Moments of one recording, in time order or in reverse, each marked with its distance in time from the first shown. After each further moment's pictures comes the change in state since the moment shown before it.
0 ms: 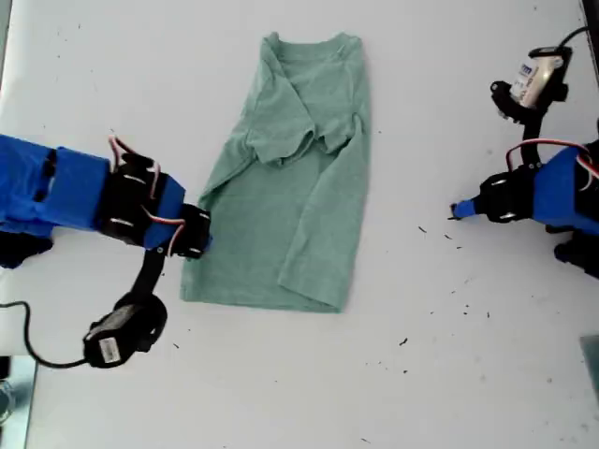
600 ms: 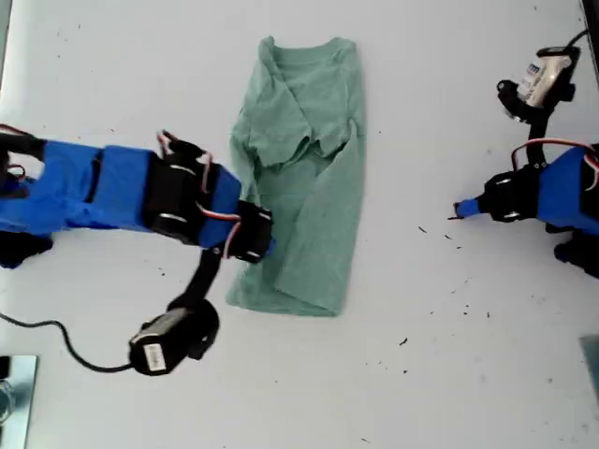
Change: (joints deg) arm 0 -1.0 -30.1 -49.0 7.5 7.9; arm 1 0.4 12.1 1.5 6.4 0.0
